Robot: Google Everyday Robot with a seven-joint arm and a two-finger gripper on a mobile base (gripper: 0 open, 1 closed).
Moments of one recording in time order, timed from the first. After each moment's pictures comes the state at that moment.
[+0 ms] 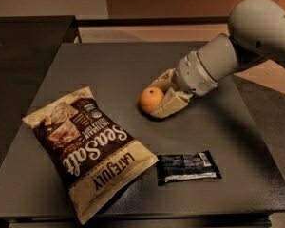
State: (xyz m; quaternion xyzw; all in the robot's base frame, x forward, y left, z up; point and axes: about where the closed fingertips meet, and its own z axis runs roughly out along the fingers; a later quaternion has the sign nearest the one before) arm 0.508 -0.044 0.857 -0.69 0.62 0.24 0.29
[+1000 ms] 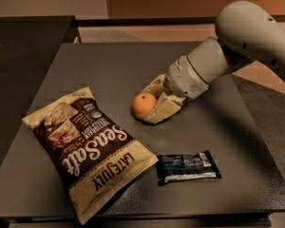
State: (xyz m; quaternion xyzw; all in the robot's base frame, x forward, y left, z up) arm 0.496 -0.025 0.845 -0.70 0.61 0.27 0.26
